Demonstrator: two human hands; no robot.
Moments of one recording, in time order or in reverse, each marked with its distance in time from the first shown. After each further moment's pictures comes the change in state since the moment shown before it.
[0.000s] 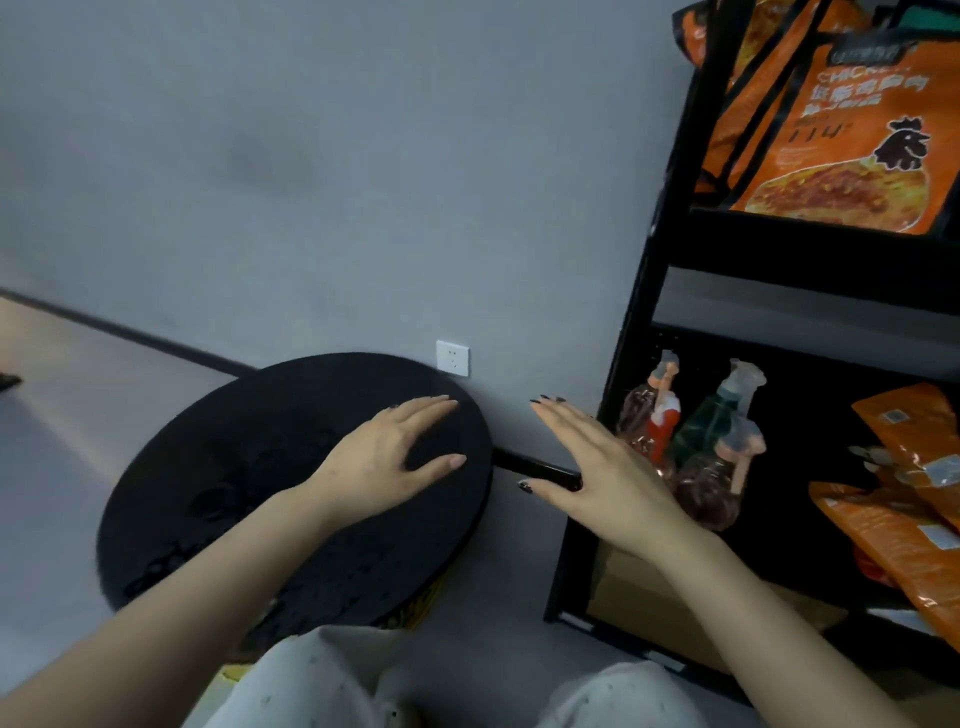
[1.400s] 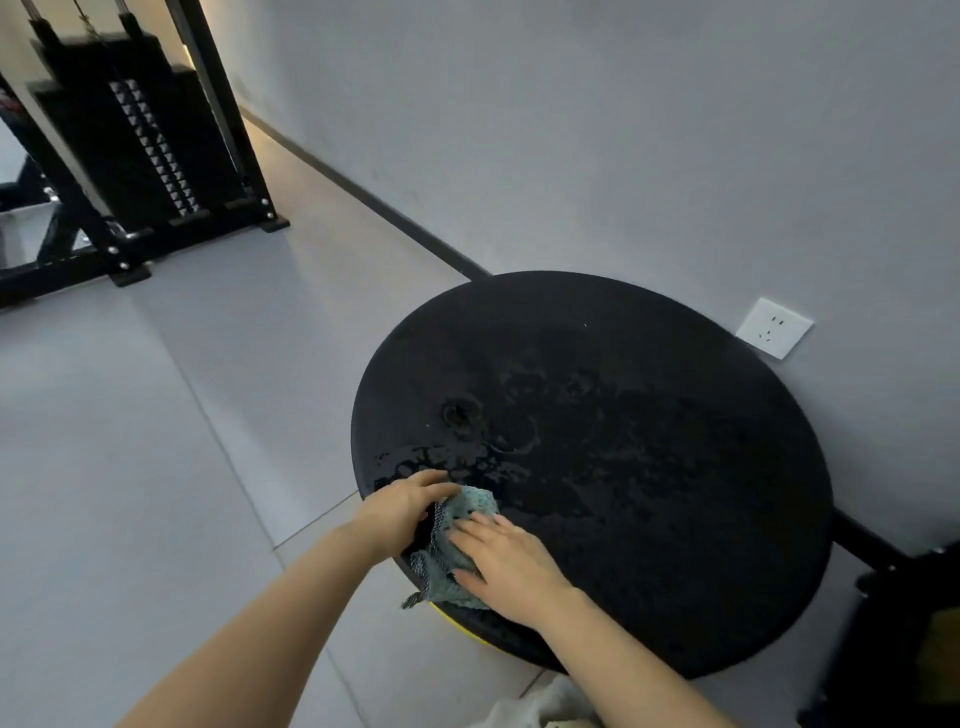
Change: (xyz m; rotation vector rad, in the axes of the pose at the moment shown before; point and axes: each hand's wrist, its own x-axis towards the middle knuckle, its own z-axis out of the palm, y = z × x) left_hand -0.172 -0.373 0.096 0.064 -0.278 -0.538; right_hand 0.157 -0.200 0.422 -0.058 -0.508 -0.600
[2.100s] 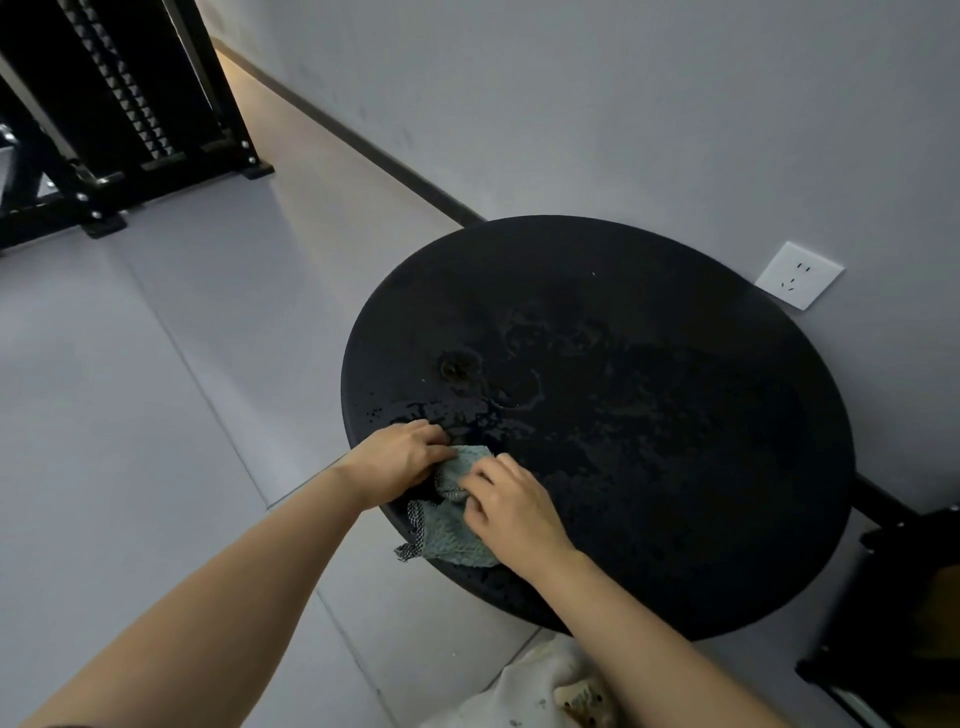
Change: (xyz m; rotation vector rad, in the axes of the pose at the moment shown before) left_hand 0.026 -0.030 0.014 0.293 0.205 0.405; right_hand 0.008 0.007 0.019 0.081 0.406 0.066
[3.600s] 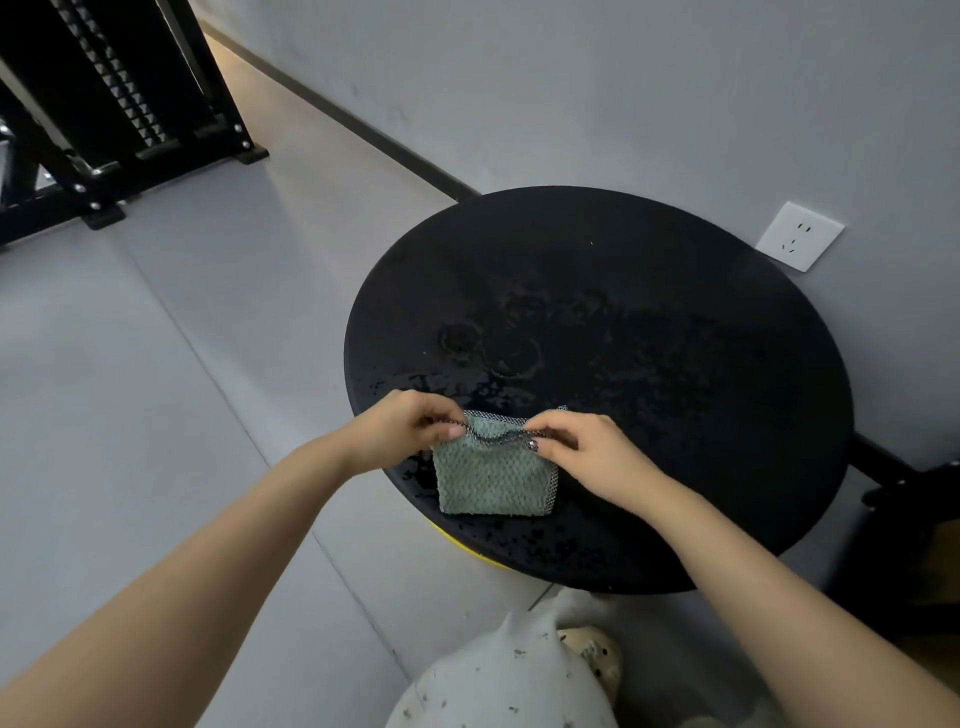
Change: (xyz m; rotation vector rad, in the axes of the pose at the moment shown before) left_hand -0.006 0.039 -0.061 -0.740 -0.110 -0.361; right_hand -0.015 0.042 -0.077 0.567 -0.225 0.391
